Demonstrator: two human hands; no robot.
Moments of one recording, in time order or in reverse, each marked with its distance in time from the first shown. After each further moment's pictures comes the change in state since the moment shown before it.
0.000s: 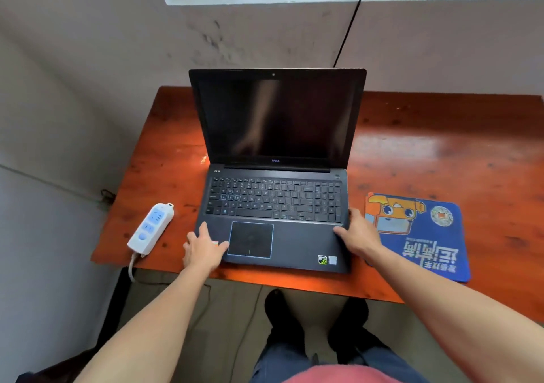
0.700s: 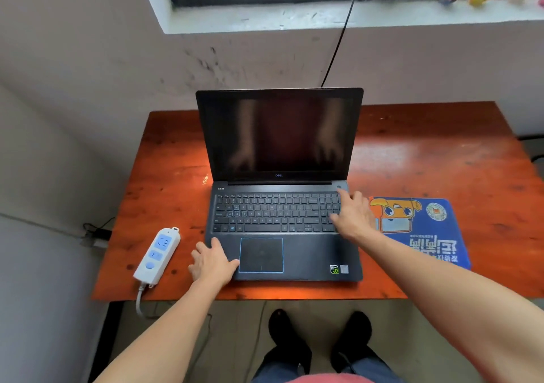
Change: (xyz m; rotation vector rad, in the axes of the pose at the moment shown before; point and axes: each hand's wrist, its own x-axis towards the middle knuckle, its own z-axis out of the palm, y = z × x) left_hand 0.022 -0.011 -0.015 0.224 -0.002 0.180; right_hand -0.018 -0.079 -0.011 -0.216 0.197 0.007
